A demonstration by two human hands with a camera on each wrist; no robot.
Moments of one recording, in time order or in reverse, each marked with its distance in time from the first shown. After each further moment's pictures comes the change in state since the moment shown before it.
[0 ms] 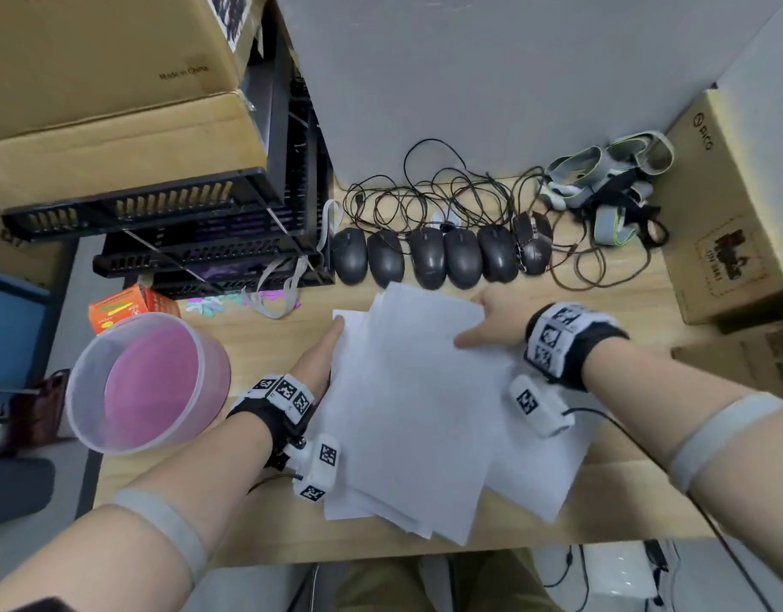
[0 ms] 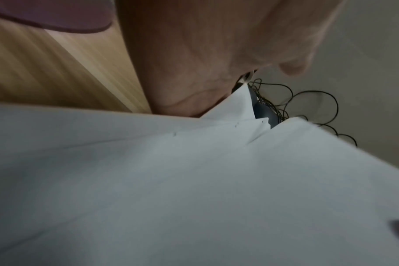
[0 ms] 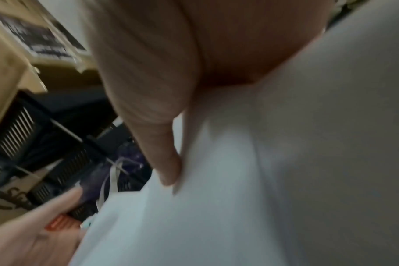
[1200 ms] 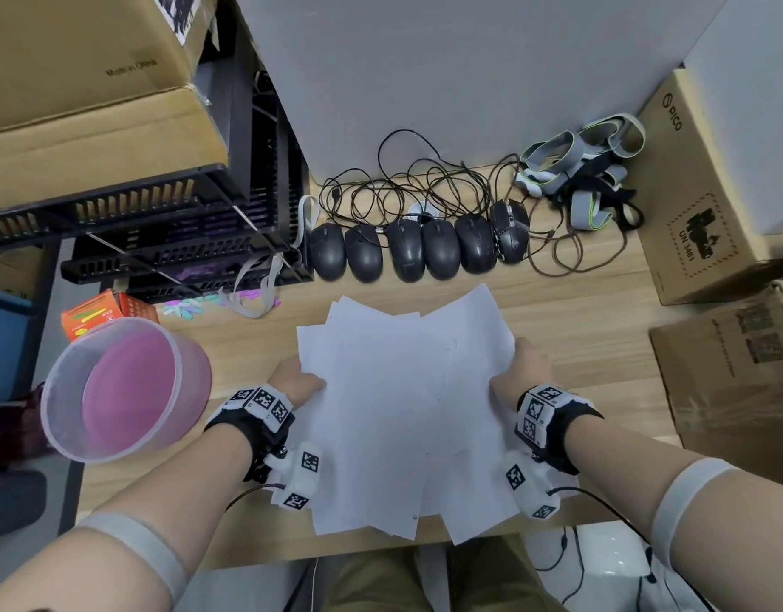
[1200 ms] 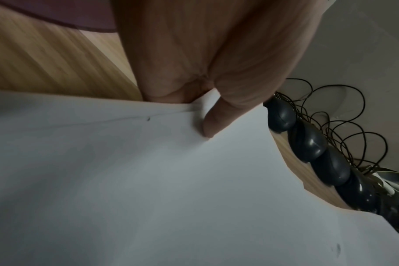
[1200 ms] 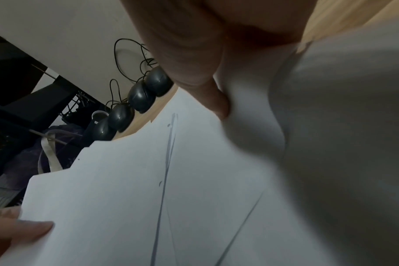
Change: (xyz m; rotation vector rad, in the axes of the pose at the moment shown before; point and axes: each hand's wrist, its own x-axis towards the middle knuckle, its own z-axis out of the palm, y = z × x) left_hand 0.009 -0.022 -0.013 0.517 0.201 0.013; right_hand -0.014 0.091 0.099 0.300 0.276 0.387
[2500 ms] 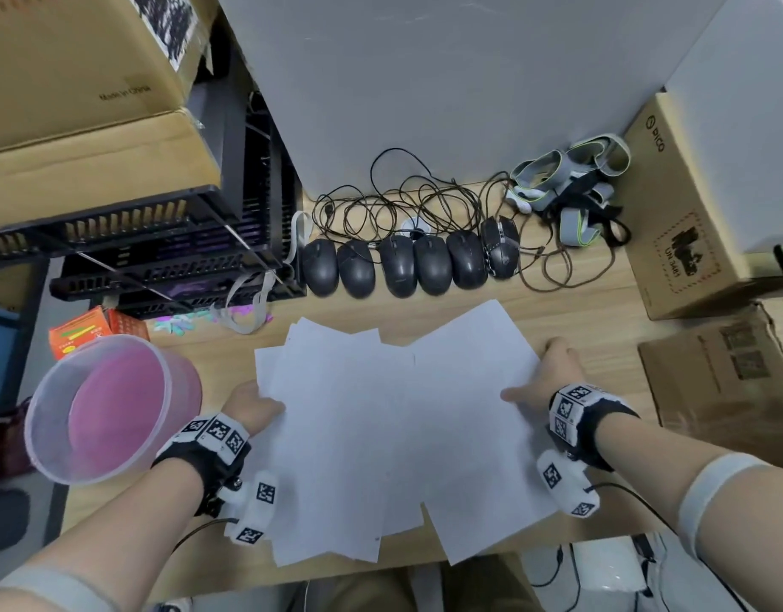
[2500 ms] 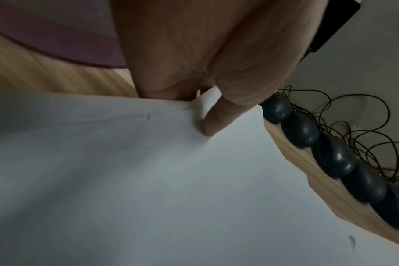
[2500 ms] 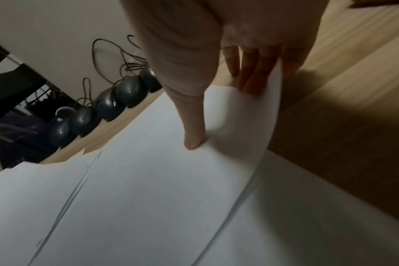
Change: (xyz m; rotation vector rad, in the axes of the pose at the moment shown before) left_hand 0.000 -0.024 -0.032 -0.003 0.109 -0.020; right_hand 0.028 0.027 -0.040 -0.161 0.032 0.070
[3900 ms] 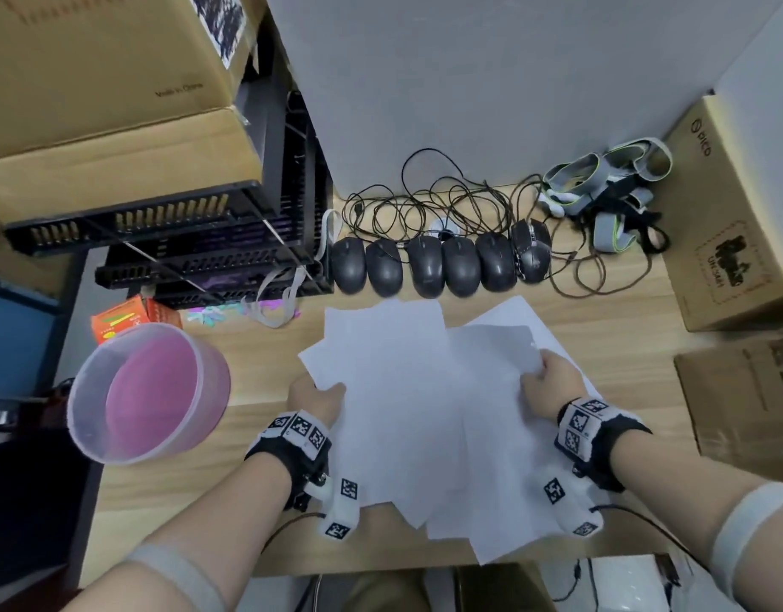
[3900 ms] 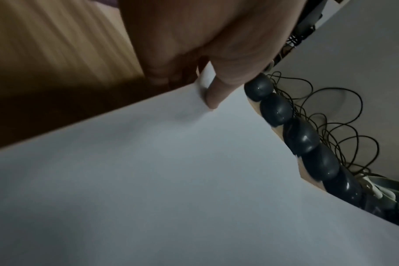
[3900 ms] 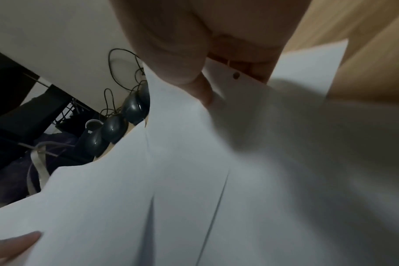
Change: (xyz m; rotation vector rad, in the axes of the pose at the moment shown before) left_hand -0.022 0.020 0.056 -0.295 0.208 0.014; right_hand -0.016 -0.026 0.018 0.212 -0.020 -0.146
